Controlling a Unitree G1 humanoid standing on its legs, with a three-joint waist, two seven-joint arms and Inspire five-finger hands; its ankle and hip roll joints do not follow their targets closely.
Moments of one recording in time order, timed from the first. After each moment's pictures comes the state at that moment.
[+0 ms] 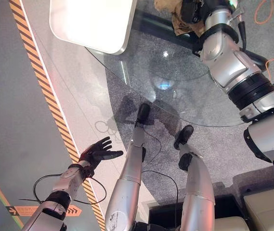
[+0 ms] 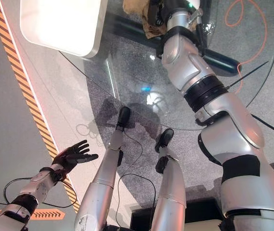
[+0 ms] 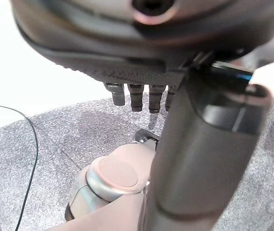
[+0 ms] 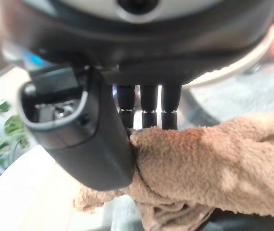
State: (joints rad) left arm -0.35 0.49 -0.33 0.89 -0.80 -0.05 -0.25; right arm -1.51 -0.55 0.80 0.73 0.02 0.30 -0.44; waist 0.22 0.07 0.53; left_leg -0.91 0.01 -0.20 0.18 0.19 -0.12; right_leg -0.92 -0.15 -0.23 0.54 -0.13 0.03
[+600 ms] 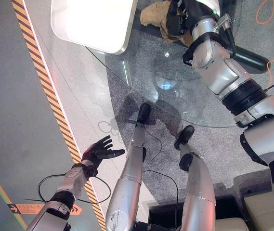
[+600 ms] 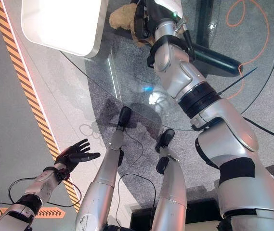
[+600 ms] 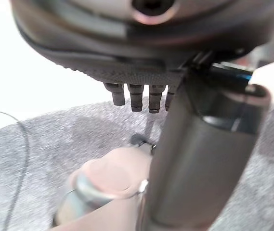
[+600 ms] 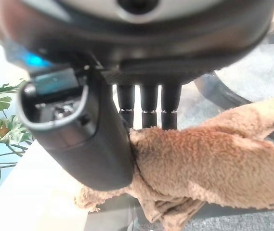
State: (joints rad) left arm -0.35 0.46 -0.29 0.87 -0.83 -0.11 -0.14; right arm -1.45 -0.54 0.79 0.64 -0.01 0.31 -0.36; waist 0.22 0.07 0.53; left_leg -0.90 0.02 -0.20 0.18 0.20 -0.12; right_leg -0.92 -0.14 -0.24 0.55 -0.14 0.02
